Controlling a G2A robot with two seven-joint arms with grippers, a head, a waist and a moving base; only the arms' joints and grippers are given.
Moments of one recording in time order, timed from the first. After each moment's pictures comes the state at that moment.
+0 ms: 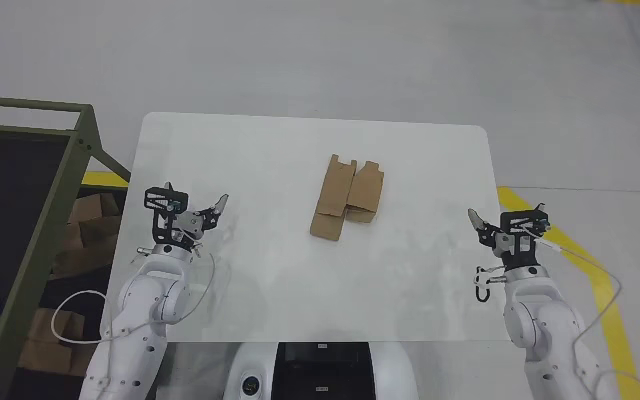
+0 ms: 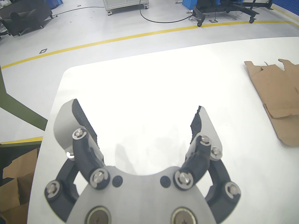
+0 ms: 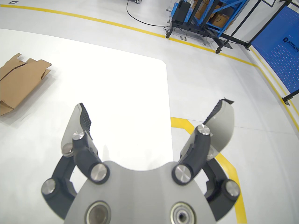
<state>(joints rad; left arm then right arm) 1.73 -1.15 -1.60 -1.80 1.33 0.00 0.00 -1.73 -1.15 1.60 -1.80 -1.33 0.00 0.00</state>
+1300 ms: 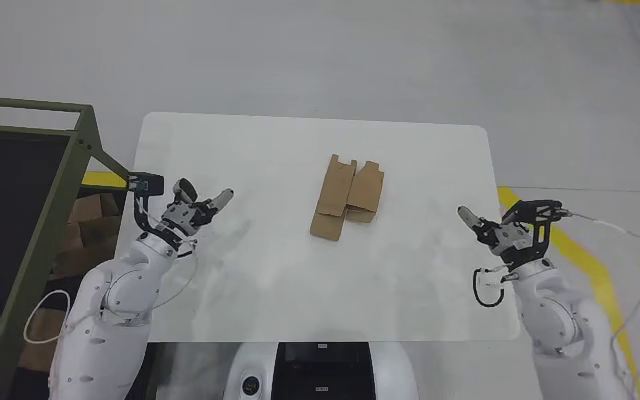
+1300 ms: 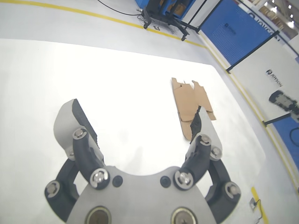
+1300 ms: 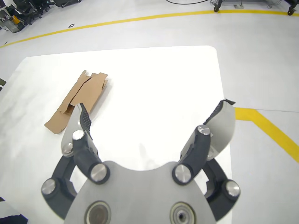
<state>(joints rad) 1.71 -1.14 -1.75 -1.88 0.69 -0.32 -0.35 -1.72 -1.15 1.68 -1.86 -0.90 -0.24 0.22</state>
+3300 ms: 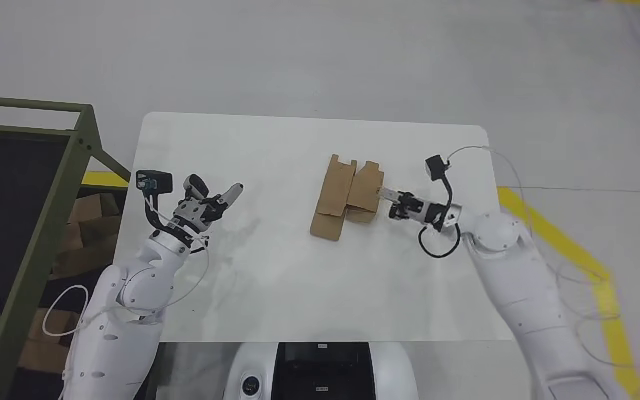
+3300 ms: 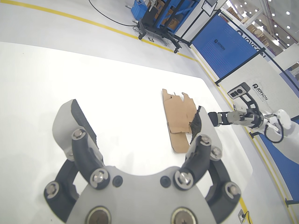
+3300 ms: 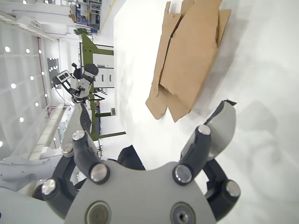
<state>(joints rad) 1.69 -1.15 -1.68 -1.87 0.69 -0.28 -0.27 -1.03 -1.21 1.19 -1.12 0.10 -0.34 0.90</state>
